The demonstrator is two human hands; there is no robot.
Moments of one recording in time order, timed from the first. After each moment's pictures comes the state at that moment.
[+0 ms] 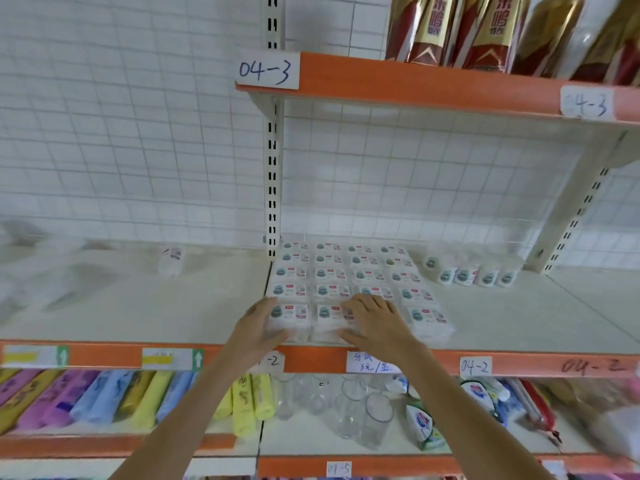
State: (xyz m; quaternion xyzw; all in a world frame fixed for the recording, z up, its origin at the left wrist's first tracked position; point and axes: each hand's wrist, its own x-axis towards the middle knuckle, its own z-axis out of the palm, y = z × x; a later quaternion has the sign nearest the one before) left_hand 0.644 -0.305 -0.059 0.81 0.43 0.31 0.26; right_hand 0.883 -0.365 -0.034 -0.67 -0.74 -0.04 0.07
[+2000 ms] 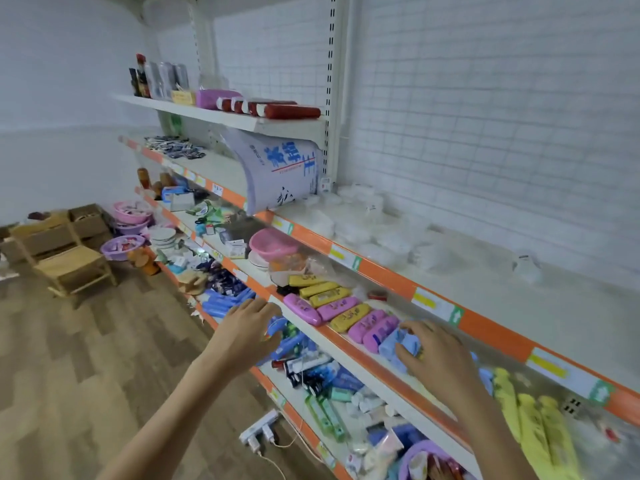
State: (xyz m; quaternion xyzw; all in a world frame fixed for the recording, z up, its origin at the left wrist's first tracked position) left_hand 0.119 -0.488 -0.057 0.66 0.73 0.18 -0.07; right_hand 0.404 -0.386 -0.056 -0.47 -0.85 0.07 0.20
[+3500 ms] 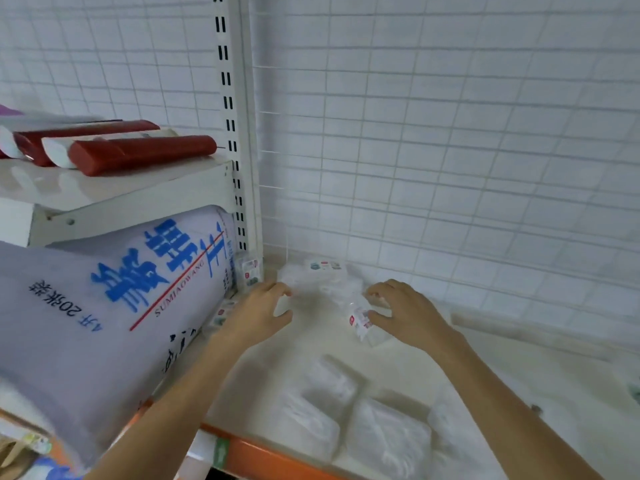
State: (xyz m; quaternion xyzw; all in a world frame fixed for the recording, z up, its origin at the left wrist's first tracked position) left_hand -0.064 0.070 -0.048 0.79 0.55 0.25 0.06; right_hand 0.205 0.045 -0.005 -0.58 -0.80 0.04 0.15
